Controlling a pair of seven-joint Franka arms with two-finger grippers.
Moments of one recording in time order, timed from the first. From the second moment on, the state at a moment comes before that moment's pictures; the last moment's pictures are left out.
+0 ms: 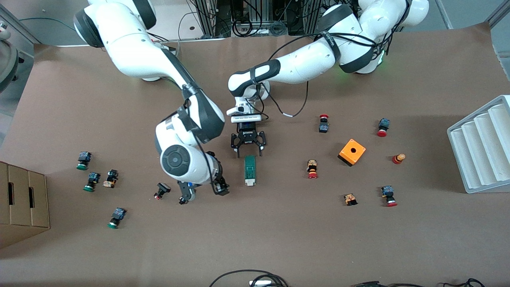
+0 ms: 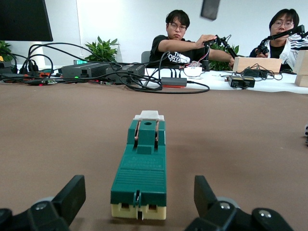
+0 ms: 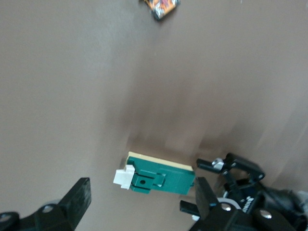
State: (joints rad) left arm -0.61 1.17 -0.68 -1.62 2.24 1.53 -2.48; right arm 0.58 0.75 -0.08 -1.22 0.26 1.92 1.70
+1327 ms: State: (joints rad) left arm -0.62 1.20 -0.65 -1.57 2.27 1.54 -2.48; right arm 0.62 0.97 -0.08 -1.09 0.38 2.10 1.96
